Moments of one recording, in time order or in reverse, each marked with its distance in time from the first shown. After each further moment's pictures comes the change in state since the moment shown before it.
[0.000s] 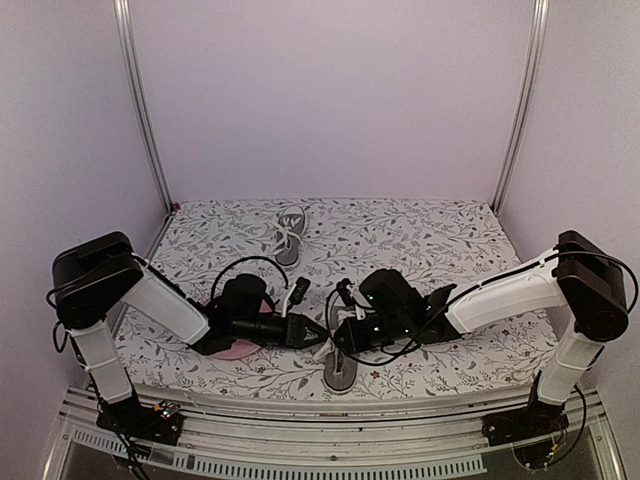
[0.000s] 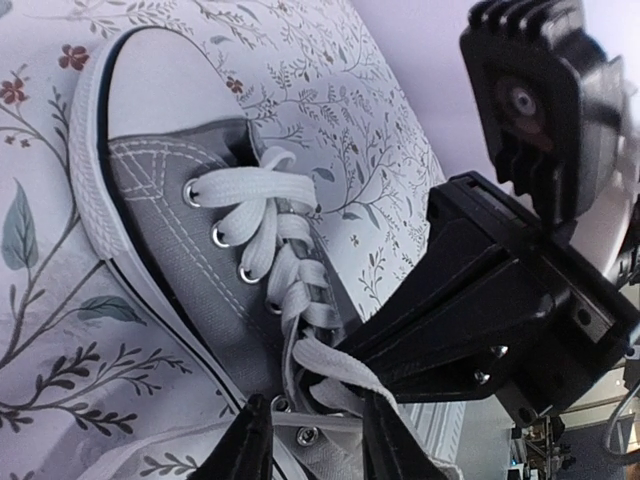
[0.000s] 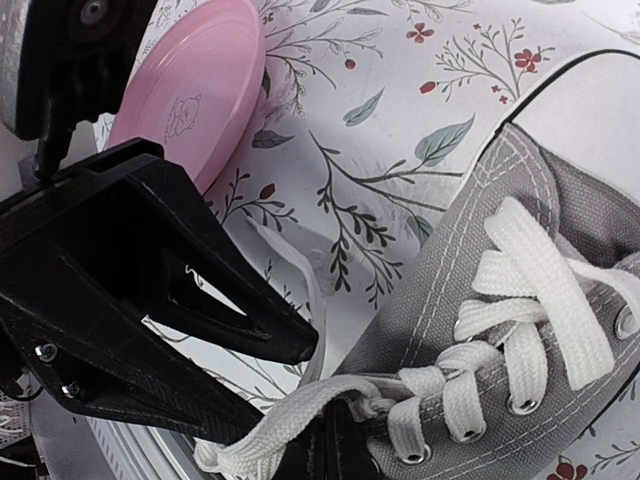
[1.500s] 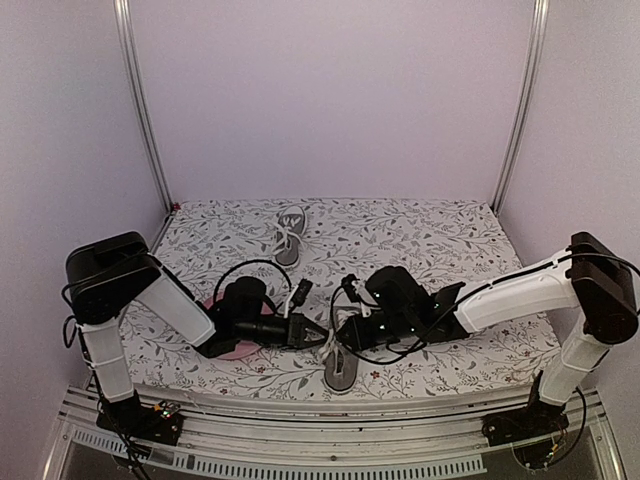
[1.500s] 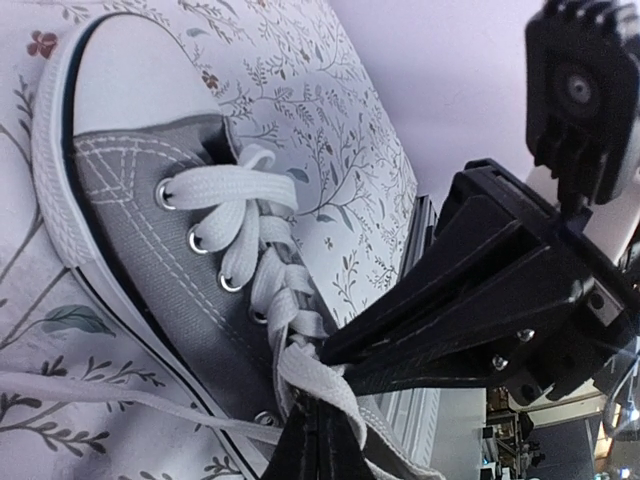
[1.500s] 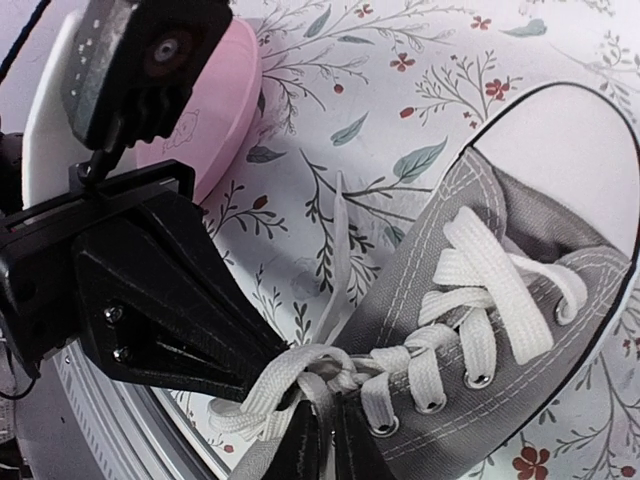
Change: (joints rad) left arm 0.007 0.086 0.002 0.152 0.070 -0.080; right arm 0.000 -0.053 -0.019 -0.024 0.041 -0.034
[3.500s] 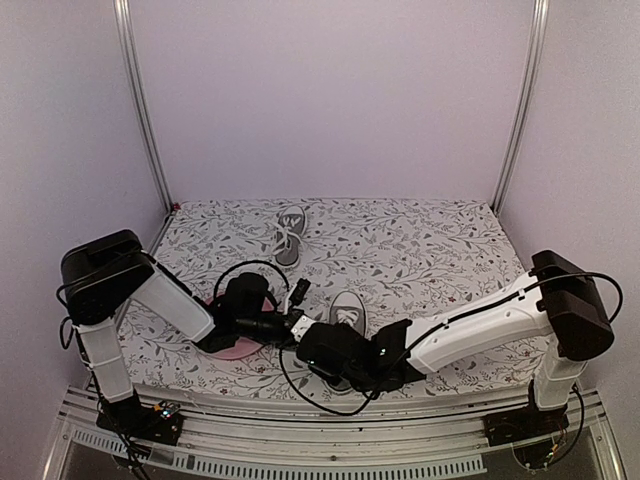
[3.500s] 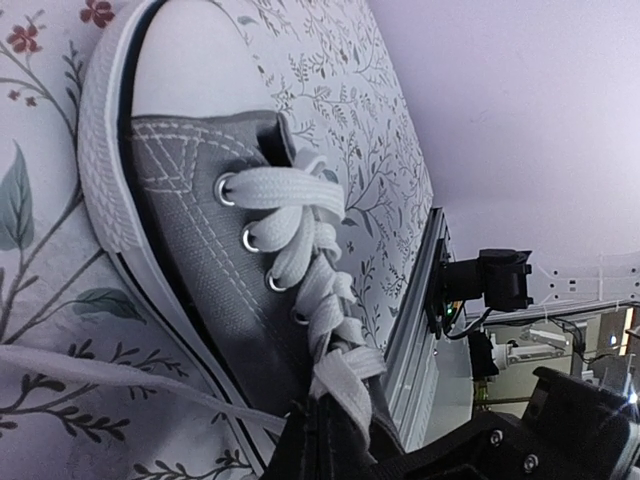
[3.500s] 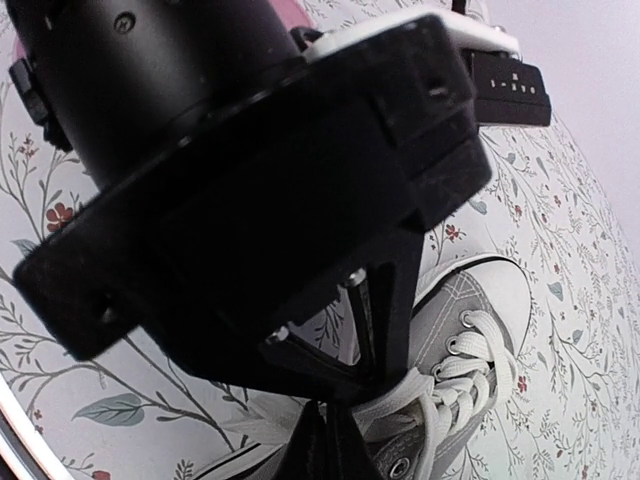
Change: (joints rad) left arm 0.012 -0.029 0.026 -0.121 -0.020 -0.072; right arm 0.341 0.202 0.281 -0.247 0.757 -0.526
